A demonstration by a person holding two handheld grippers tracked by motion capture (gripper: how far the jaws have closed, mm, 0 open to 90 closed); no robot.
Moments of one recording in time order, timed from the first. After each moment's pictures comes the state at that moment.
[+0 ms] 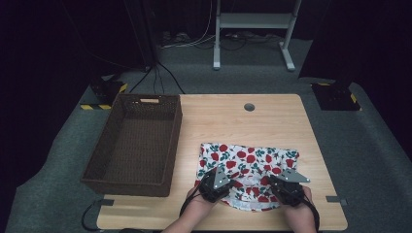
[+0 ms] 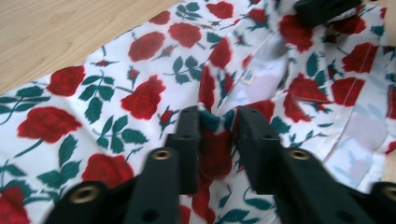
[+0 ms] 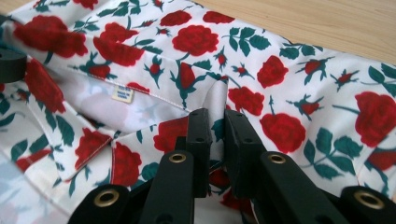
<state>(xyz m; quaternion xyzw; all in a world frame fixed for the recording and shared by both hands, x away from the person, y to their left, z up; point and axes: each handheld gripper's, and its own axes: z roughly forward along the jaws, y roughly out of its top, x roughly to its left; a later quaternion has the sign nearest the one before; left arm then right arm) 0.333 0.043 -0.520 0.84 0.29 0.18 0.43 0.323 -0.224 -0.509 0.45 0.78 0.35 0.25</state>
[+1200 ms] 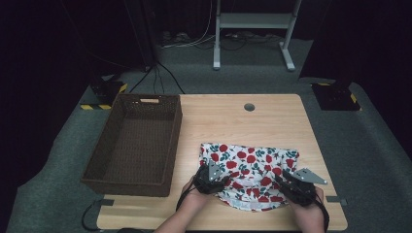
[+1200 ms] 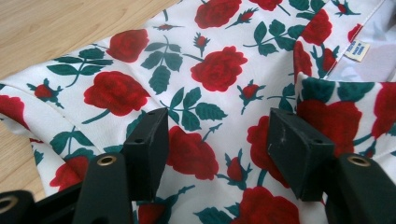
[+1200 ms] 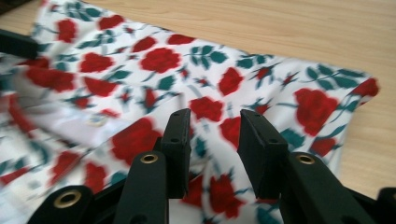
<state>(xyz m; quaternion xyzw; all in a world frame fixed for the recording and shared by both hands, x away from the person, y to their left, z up) 0.361 0.057 -0.540 0.83 0.32 0.22 0.39 0.330 -0.255 -0.504 0.49 0.74 0.39 0.26</state>
